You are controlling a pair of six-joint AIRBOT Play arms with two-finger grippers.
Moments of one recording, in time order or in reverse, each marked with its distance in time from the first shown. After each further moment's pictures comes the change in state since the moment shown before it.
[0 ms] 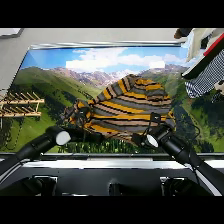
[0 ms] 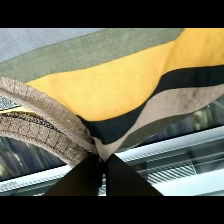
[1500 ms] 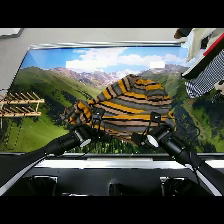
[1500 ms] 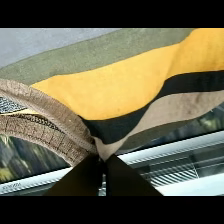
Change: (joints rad) left arm -0.156 -0.230 0.160 0.402 0.039 -0.381; right arm 0.000 0.005 0.000 -0.003 -0.016 -0.001
